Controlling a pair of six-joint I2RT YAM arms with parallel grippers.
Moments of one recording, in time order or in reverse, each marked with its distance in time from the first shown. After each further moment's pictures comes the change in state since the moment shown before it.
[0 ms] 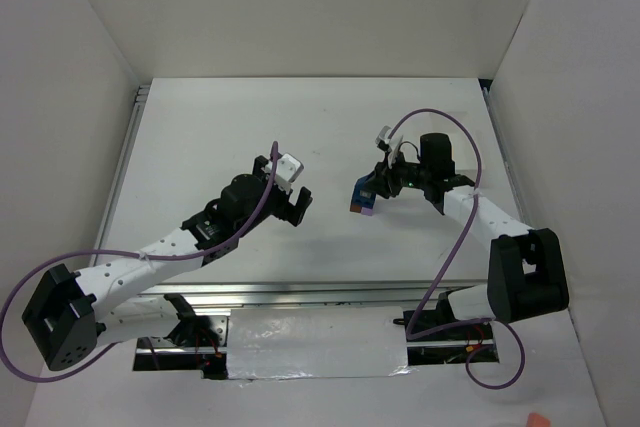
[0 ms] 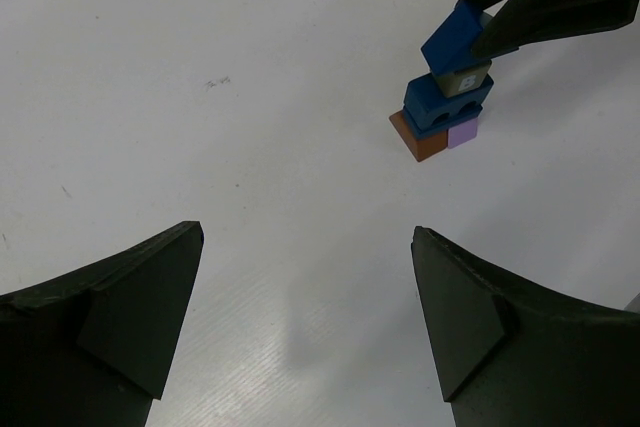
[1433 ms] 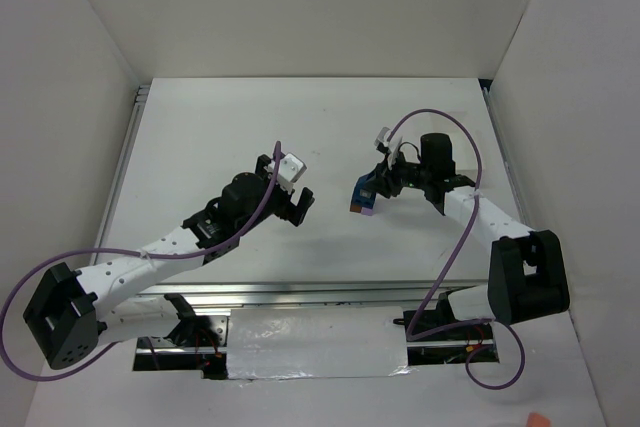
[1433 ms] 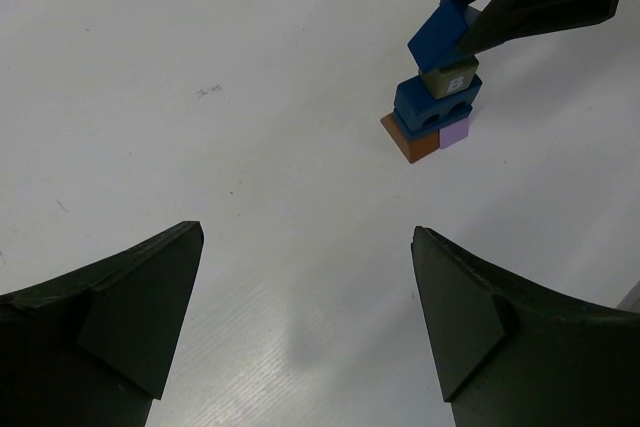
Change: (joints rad) left arm 0.000 0.011 0.014 0.000 0.029 0.019; right arm 0.000 -0.010 -0.001 -0.005 0.007 -0.069
